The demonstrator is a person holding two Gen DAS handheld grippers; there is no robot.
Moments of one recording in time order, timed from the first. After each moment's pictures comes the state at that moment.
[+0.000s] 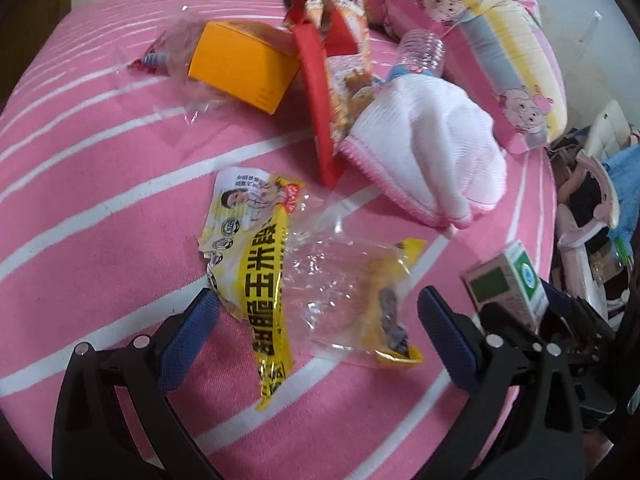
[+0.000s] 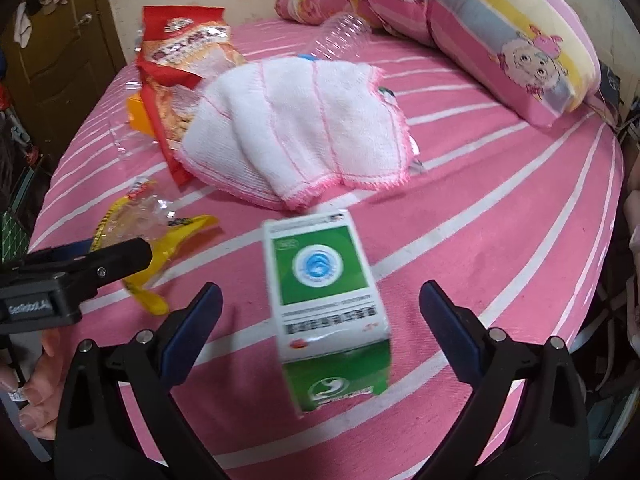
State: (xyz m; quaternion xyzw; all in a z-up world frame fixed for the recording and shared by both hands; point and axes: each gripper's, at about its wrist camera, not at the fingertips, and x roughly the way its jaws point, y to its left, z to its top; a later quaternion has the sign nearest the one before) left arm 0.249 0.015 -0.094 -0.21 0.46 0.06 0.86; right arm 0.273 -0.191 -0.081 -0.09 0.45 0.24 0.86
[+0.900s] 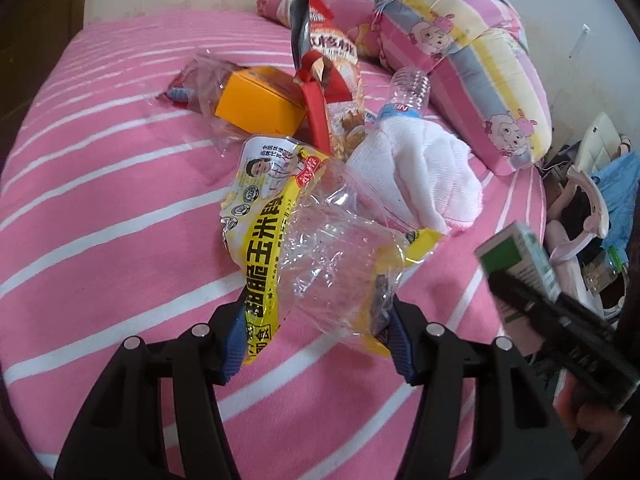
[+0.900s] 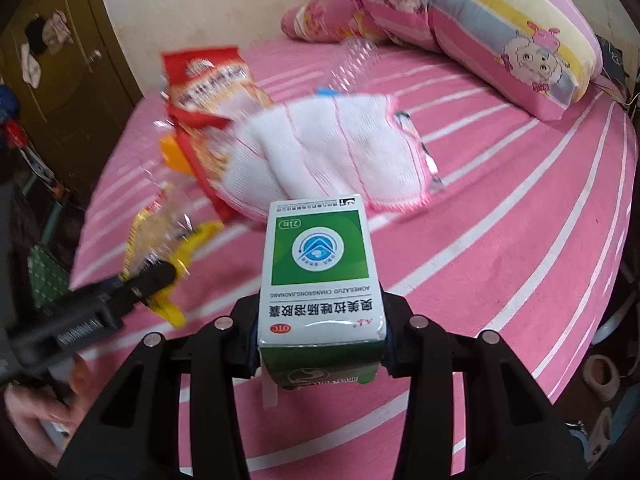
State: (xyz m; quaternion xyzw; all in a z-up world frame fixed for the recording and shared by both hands) left arm 0.206 0.014 -0.062 -0.21 0.40 0.08 0.89; right arm 0.255 -0.192 -0.039 -0.01 0.42 0.29 0.86
